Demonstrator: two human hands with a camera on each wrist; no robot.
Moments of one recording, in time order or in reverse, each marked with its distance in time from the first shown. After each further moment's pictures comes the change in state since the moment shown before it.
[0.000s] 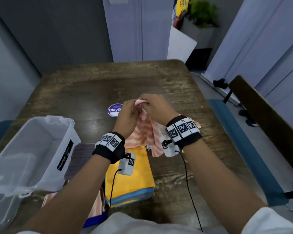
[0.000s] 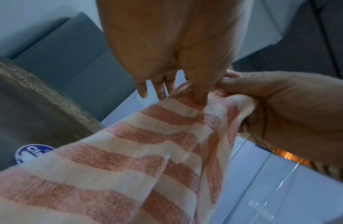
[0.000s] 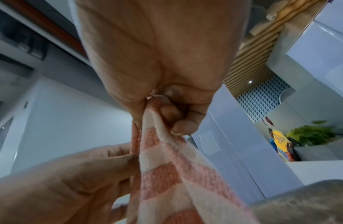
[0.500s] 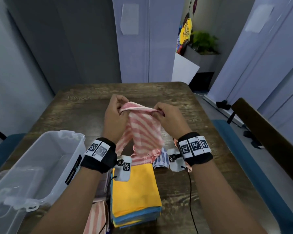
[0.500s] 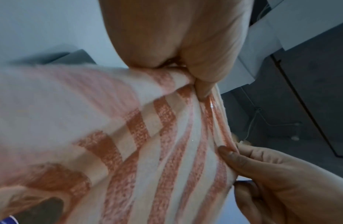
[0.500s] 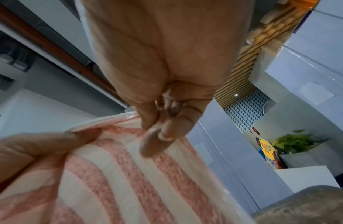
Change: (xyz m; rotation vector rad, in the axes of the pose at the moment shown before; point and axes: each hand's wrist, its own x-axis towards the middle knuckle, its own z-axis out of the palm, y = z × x) left_hand 0.000 0.076 -0.080 -0.165 0.288 0.105; right_hand -0.008 -0.029 -0.031 -0.004 0.179 -0.027
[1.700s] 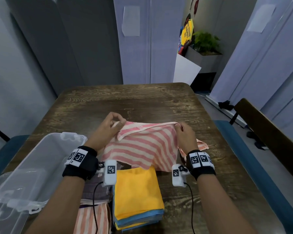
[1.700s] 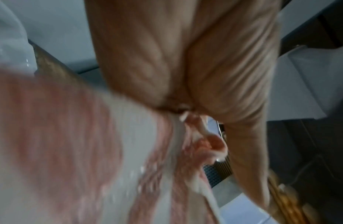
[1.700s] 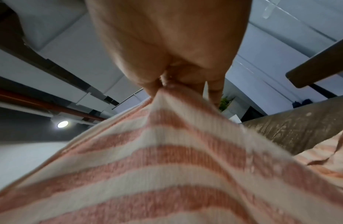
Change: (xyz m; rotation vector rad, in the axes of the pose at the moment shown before) left_hand -0.006 -0.031 -0.050 -0.021 -0.364 -0.394; right_hand -0.036 0.081 0.035 0.211 0.208 0.480
